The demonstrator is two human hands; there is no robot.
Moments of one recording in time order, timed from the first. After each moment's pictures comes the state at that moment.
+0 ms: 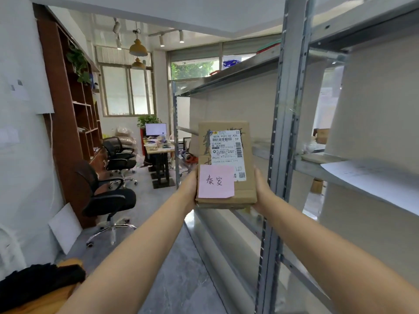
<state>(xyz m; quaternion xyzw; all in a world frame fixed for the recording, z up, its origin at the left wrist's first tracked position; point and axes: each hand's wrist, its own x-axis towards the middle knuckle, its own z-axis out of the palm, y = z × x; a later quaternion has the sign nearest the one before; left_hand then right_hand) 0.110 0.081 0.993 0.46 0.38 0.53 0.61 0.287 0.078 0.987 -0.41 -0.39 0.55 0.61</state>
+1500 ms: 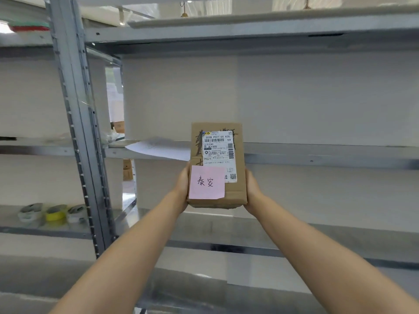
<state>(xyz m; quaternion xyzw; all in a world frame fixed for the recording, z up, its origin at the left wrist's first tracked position) 0.339 -0.167 0.988 0.60 0.10 0.14 0.79 0.437 -0.304 0.969 -0.58 -0.16 0.19 0.77</state>
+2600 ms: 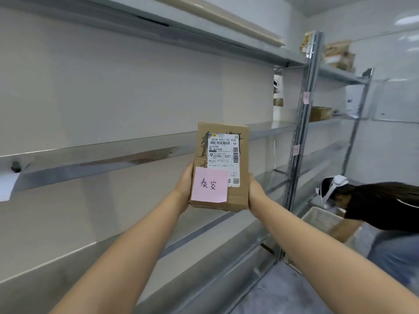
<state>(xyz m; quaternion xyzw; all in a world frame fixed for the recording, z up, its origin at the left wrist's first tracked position) 0.492 -0.417 0.971 0.55 -0.17 -0.22 0.79 0.436 -0.576 0.948 -0.65 0.17 -0.16 0.72</state>
